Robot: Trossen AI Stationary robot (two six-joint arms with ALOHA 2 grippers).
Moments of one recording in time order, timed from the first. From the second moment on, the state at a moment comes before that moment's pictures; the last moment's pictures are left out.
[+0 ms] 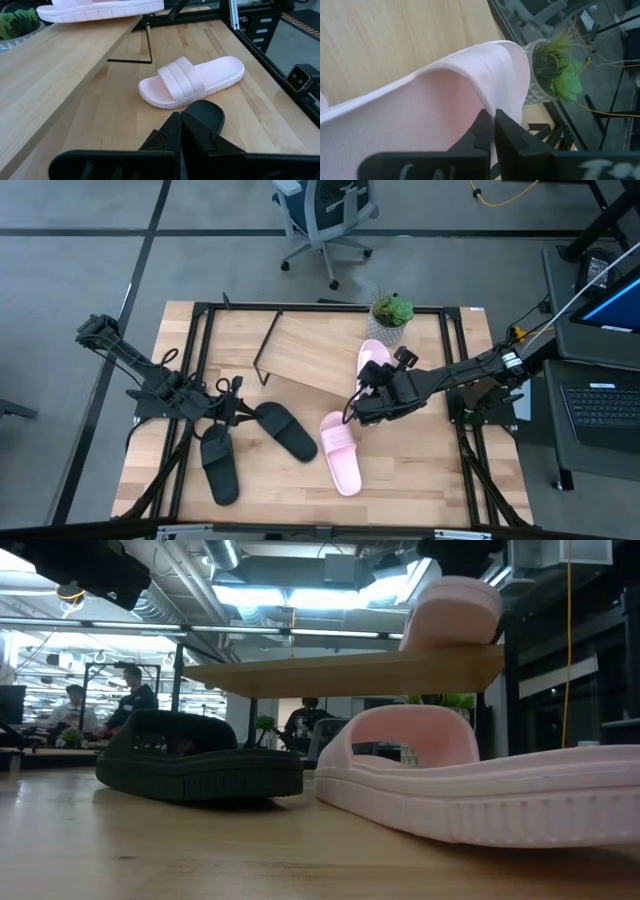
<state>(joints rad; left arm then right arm) -0.57 0.75 0.44 -0.12 -0.49 -0.16 0.29 1.74 1.64 -1.57 0.77 0.89</state>
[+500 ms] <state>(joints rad) -0.57 0.75 0.44 -0.12 -0.49 -0.16 0.29 1.74 1.67 -1.57 0.78 0.83</state>
